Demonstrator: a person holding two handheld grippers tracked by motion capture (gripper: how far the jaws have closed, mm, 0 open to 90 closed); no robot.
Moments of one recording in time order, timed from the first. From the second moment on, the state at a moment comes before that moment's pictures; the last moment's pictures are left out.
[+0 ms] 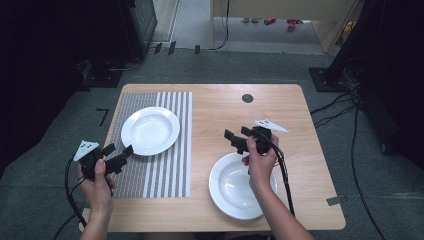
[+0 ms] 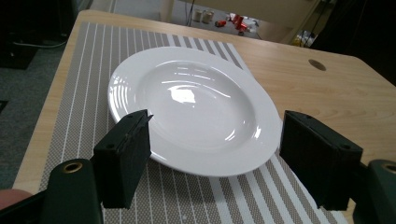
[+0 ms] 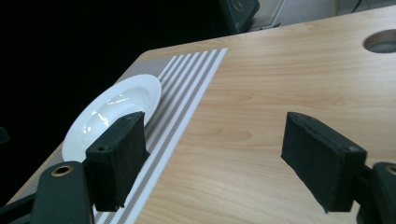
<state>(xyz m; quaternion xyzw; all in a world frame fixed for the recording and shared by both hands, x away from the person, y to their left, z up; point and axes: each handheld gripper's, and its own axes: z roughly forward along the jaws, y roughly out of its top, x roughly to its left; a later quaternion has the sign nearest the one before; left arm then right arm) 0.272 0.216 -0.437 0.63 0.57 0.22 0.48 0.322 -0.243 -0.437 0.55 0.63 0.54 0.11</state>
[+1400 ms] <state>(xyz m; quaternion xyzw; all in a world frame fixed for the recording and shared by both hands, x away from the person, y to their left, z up) 0.219 0.232 -0.517 0.67 0.61 0.25 0.34 0.235 -0.401 -0.482 0.63 0.58 0.50 0.17</state>
